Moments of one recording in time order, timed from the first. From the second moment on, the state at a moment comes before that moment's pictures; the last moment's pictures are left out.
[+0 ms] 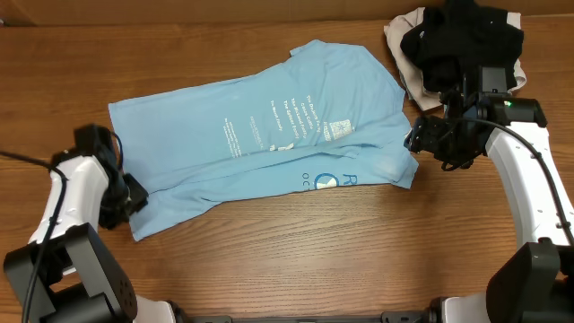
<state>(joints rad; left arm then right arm) 0.36 1.66 1.06 -1.01 -0.18 -0.42 -0.08 1.62 1.33 -1.06 -0.24 0.20</state>
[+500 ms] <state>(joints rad) 0.36 1.66 0.92 -0.94 -0.08 -0.37 -0.08 1.62 1.33 -1.05 -0.24 0.20</state>
